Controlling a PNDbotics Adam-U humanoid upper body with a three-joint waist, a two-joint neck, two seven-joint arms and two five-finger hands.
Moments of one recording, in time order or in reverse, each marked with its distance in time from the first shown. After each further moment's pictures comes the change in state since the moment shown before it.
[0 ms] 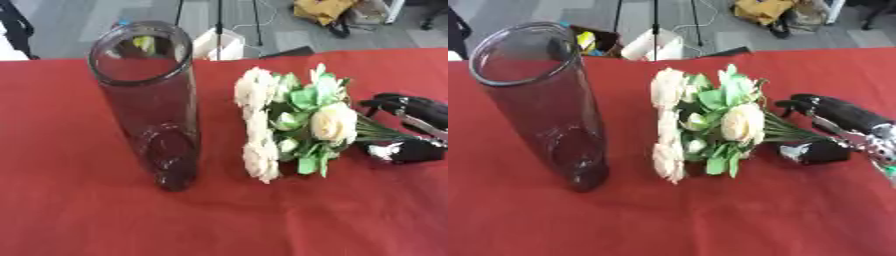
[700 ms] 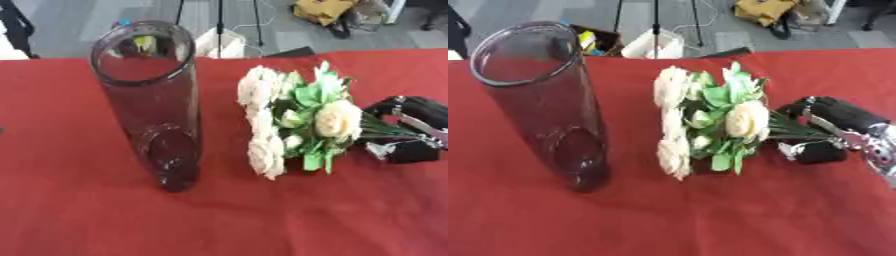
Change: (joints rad) left arm -0.001 -0.008 0.000 0.000 0.000 0.004 -0.012; right arm -0.012 0.006 0.013 -0.012 -0.005 0.015 0.002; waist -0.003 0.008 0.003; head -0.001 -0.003
